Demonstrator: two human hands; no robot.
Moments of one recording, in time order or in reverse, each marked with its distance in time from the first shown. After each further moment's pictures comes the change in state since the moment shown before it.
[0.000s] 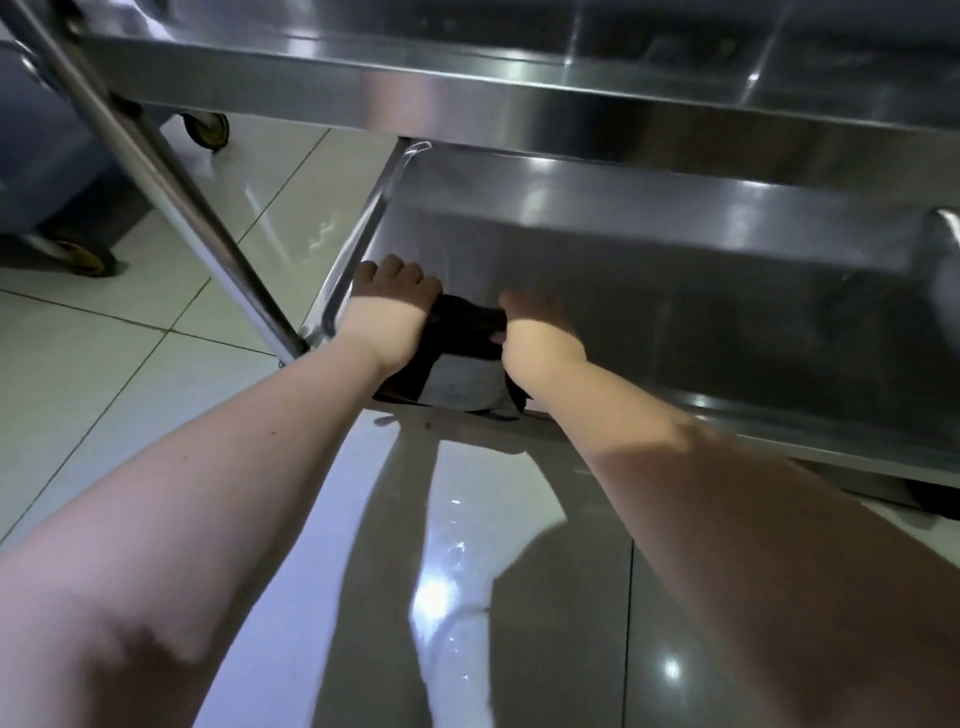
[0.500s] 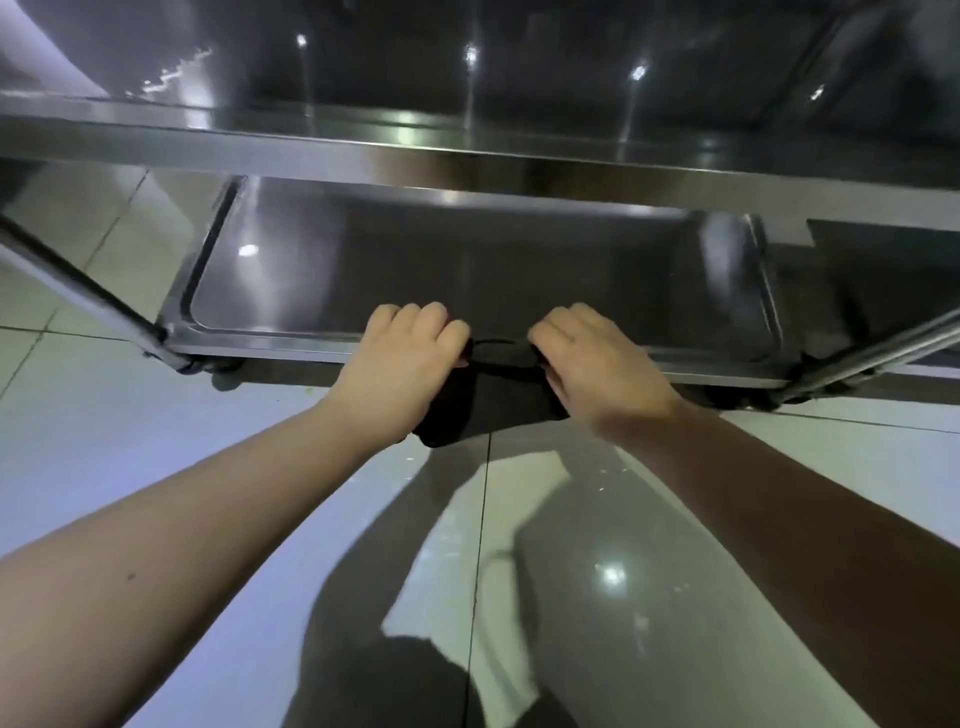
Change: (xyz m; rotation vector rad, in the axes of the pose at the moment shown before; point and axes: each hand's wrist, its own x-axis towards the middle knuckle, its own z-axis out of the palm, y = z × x) left_hand -0.072 0.197 -0.128 -0.138 0.099 0.369; right_hand -0.199 0.179 -0.136 -0.186 0.086 -0.342
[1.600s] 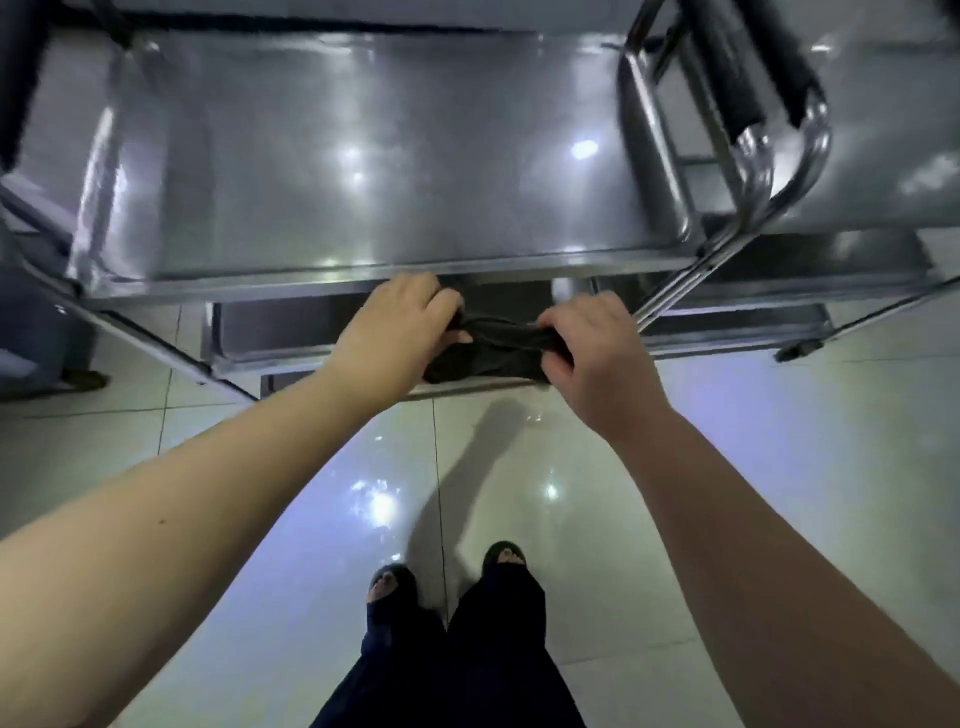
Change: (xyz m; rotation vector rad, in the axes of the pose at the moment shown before) left_hand 0.044 0.035 -0.614 -0.328 0.112 0.195; right_hand -0.131 -0.126 -0.603 0.124 0.386 0.253
